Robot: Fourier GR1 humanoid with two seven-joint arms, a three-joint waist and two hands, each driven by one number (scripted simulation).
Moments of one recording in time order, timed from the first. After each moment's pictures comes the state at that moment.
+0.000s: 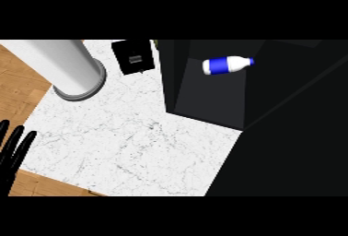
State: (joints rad) left arm 0.33 0.75 -0.15 -1.87 0.97 -0.22 -0.48; right arm 0.40 -0.51 0.60 -2.49 -0.02 0.57 0.03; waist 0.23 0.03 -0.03
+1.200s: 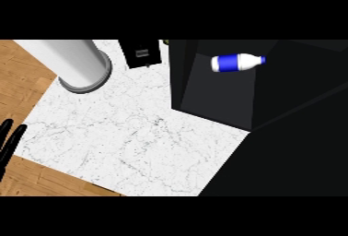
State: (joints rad) left arm 0.30 0.78 -0.10 -1.85 1.00 -0.28 -0.48; right arm 0.35 -0.46 0.58 -2.44 -0.11 0.59 0.06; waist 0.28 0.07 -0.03
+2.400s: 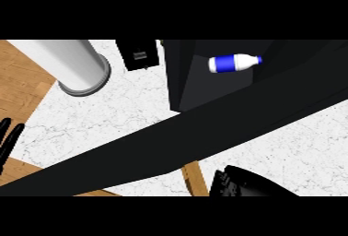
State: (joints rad) left arm 0.29 0.78 -0.09 -1.80 1.02 -0.31 -0.47; right arm -0.13 -0.24 0.49 -2.10 -0.19 0.50 0.39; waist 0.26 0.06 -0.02
